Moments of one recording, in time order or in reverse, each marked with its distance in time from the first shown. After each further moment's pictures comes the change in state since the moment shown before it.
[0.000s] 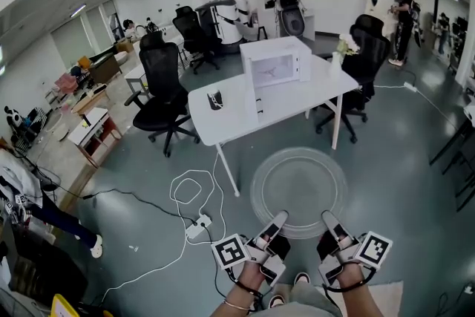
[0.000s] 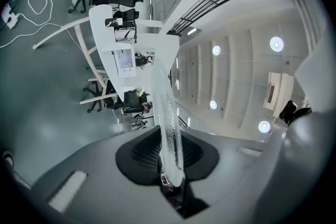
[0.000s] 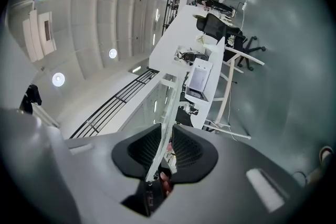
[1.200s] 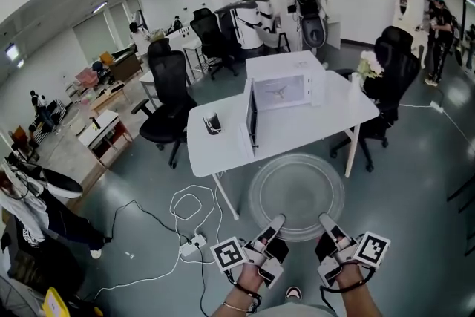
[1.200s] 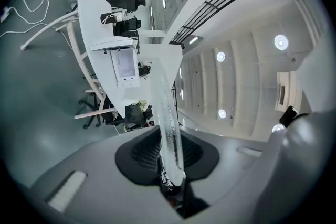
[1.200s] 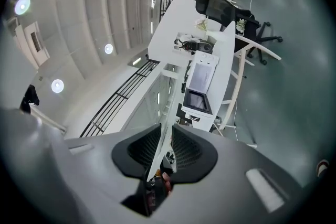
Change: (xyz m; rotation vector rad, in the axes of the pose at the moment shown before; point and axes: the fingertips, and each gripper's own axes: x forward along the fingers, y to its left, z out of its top) left arm 0.222 0.076 0.093 0.024 -0.142 0.047; right arm 0.159 -0.107 0.194 0.032 0.155 0.049
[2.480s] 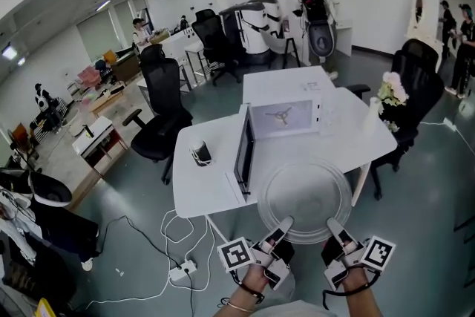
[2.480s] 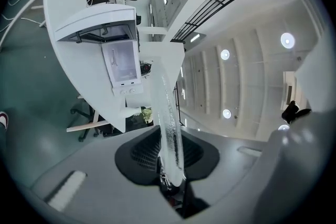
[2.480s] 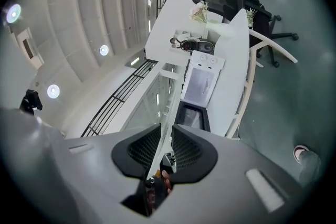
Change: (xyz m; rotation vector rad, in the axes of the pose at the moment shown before) left arm 0.207 0.084 0.116 0.004 0.011 0.009; right arm 0.165 -0.096 0.162 0.031 0.014 0.033
